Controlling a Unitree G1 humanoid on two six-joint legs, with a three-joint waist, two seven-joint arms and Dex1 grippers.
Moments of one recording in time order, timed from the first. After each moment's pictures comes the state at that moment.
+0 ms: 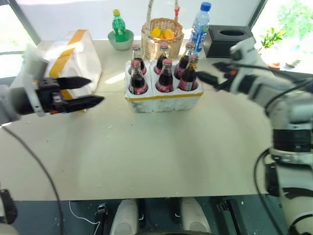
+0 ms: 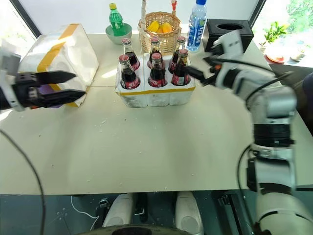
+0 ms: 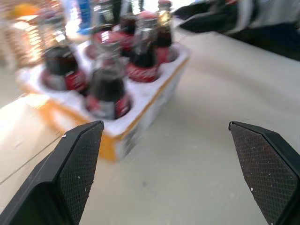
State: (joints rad) left arm -0.52 1.05 0.45 -0.25 -0.82 1.08 -0.94; right arm -0.84 -0.70 -0.15 0.03 0.50 0.86 0.61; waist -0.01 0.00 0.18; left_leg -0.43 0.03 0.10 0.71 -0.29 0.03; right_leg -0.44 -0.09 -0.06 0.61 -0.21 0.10
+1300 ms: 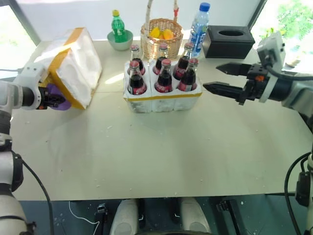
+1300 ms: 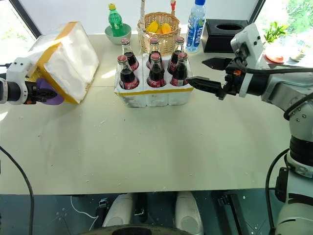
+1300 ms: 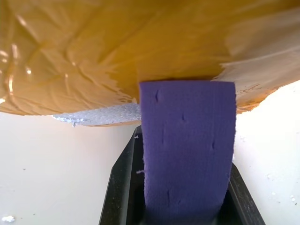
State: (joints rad) left arm -1.00 1.02 -0.15 0.65 -0.21 1.00 -0.87; right arm -0.71 -0.89 -0.22 -0.25 0.76 1.01 0.82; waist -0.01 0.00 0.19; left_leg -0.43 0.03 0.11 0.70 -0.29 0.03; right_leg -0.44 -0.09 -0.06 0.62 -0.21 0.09
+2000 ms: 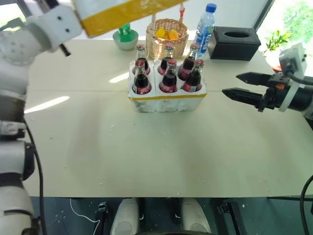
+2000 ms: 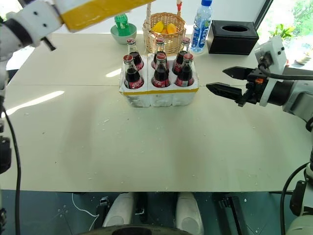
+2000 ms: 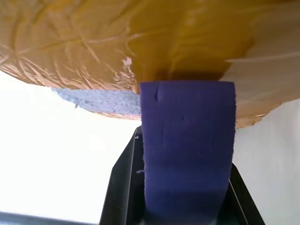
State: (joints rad) left arm -1.17 0.87 -0.18 0.61 0.22 -0.32 -0.57; right arm -0.56 -0.98 -0.35 -0.24 0.79 1.03 0.82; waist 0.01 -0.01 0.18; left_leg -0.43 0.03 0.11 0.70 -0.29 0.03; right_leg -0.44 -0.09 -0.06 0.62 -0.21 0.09
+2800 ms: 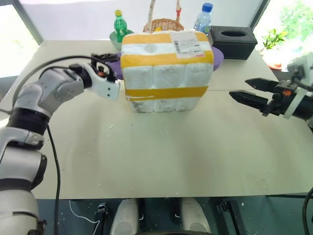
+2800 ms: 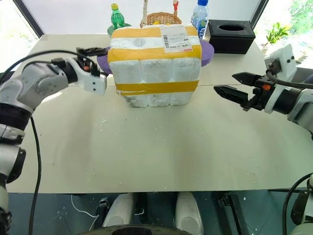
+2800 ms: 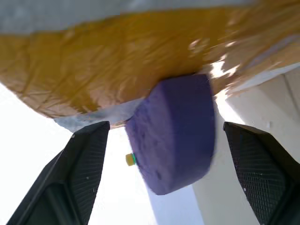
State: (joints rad) left arm -0.97 0.90 -0.37 0.56 0.69 -0.69 -0.35; right arm -0.45 -0.96 -0.44 -0.28 0.85 1.06 0.71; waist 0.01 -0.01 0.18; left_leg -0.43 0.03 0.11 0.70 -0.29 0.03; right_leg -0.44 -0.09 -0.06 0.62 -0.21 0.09
